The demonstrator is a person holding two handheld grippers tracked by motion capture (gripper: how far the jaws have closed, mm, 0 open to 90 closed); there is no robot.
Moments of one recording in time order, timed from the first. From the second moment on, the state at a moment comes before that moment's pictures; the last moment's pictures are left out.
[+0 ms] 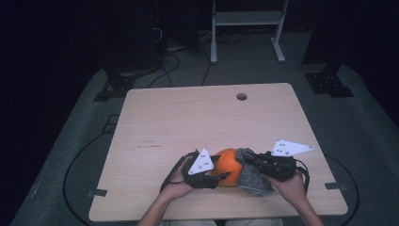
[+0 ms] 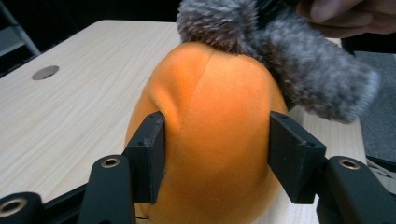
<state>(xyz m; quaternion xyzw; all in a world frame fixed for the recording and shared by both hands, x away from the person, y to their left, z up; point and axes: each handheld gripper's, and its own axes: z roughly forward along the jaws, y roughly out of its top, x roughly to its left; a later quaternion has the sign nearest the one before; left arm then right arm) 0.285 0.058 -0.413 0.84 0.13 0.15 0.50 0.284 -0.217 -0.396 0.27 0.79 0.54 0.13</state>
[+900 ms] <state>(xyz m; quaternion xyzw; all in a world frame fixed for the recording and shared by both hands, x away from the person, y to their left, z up) 0.290 0.050 -0.427 0.84 0.14 0.14 0.50 0.288 -0.225 -0.396 0.28 0.80 0.52 0.15</state>
